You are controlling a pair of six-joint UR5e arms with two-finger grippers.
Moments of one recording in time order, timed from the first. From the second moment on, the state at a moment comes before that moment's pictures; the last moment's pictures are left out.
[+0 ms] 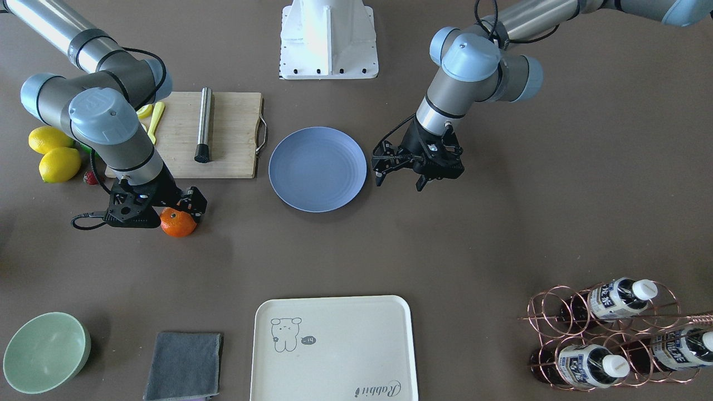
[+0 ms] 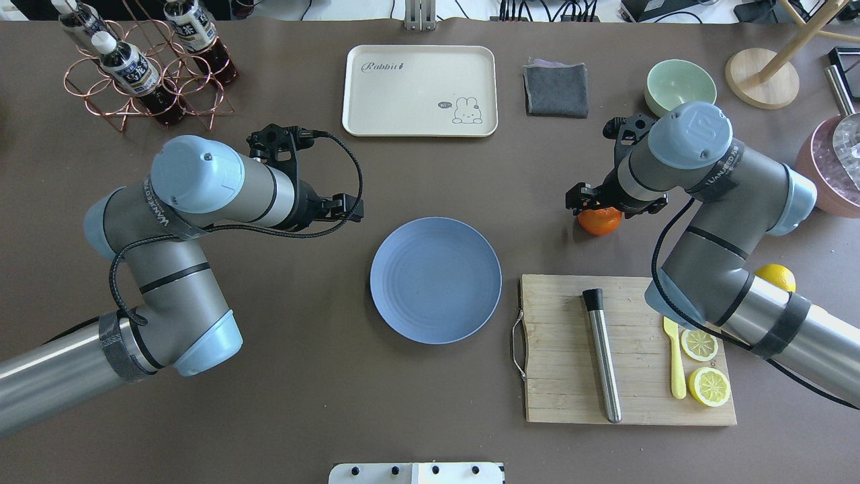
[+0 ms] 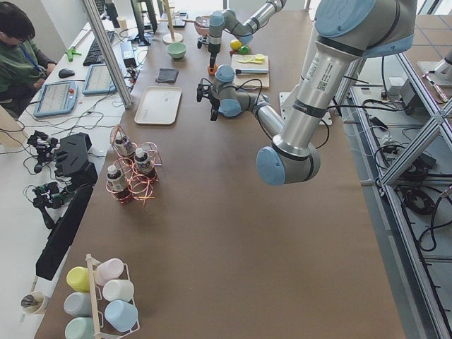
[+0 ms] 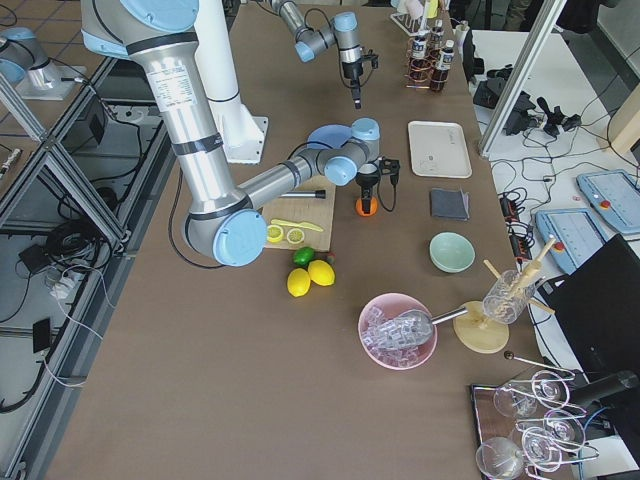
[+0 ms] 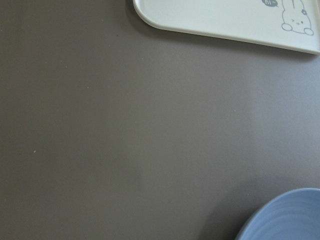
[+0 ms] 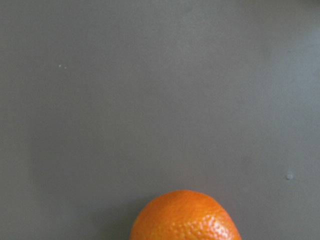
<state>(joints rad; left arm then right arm) -0.61 -2.08 -1.66 -2.05 -1.84 -1.26 0.74 -1.21 1.61 -1.28 1.94 1.10</state>
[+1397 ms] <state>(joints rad) -0.72 -2.00 -1.67 -2.06 -1.86 -1.03 0.64 -1.07 1.76 -1.41 1.85 1.25</state>
